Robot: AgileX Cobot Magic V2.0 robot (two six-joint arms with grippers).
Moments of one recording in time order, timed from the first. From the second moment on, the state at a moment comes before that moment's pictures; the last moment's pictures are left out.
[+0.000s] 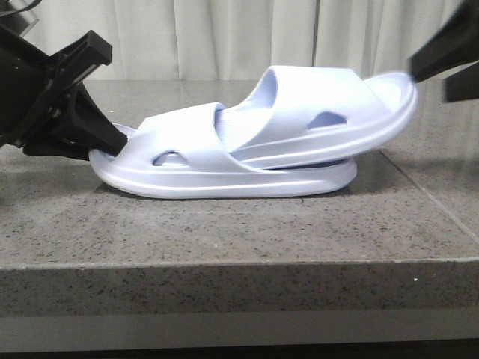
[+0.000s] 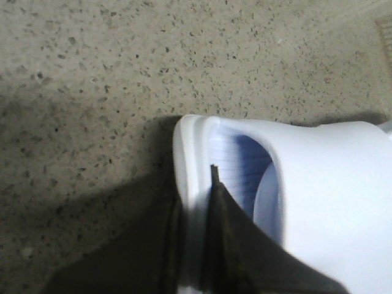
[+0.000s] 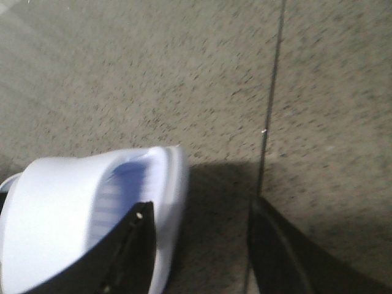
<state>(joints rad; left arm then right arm) -0.28 1.50 -0.79 -1.34 0.49 0.83 -0.08 1.20 -0.67 1.33 0.54 -0.94</state>
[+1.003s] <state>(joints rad) -0.27 1.57 -0.89 -1.33 0.41 0.83 -0.33 1.15 -0.67 1.20 0.72 -0.94</state>
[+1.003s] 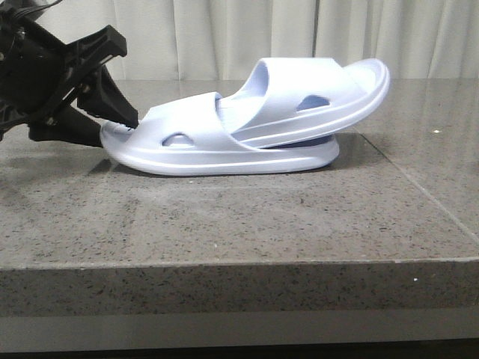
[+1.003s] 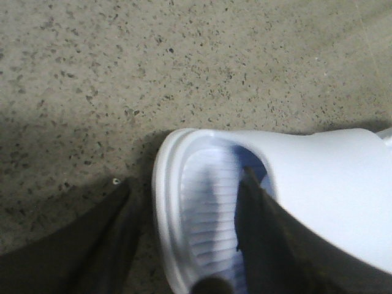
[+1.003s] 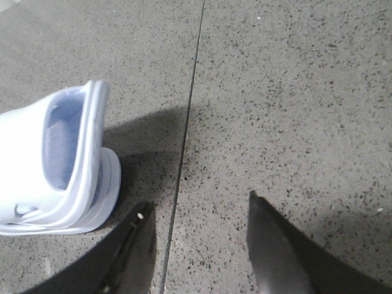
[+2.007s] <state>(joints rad) -0.21 0.73 -0.80 0.16 0.88 -0.15 0.09 0.70 -0.79 0.19 1.02 -0.11</state>
